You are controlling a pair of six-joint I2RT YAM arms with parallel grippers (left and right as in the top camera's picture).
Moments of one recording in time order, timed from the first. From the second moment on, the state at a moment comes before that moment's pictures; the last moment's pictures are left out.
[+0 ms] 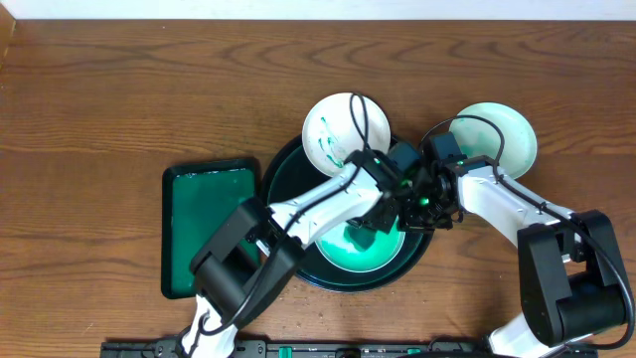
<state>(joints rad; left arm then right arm) -0.83 2.04 1.44 -0.87 0.10 -0.44 0.28 1.76 0.92 -0.71 -0.40 0.24</state>
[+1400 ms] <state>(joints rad) -0.10 1.73 1.40 -1.25 -0.22 -0.61 0.28 1.76 0.92 -0.70 -0.41 0.23</state>
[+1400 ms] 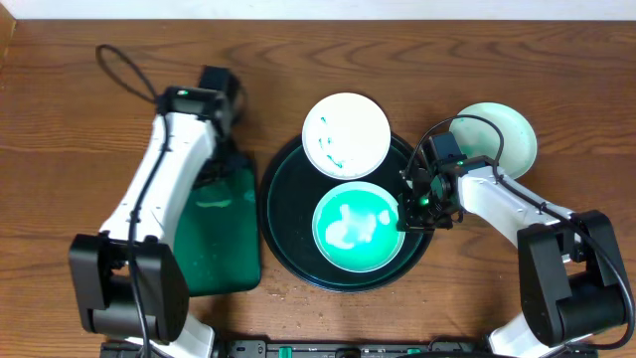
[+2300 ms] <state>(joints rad) -0.05 1.78 1.18 -1.11 -0.13 -0.58 0.34 1.60 1.17 -0.94 -0.12 0.13</state>
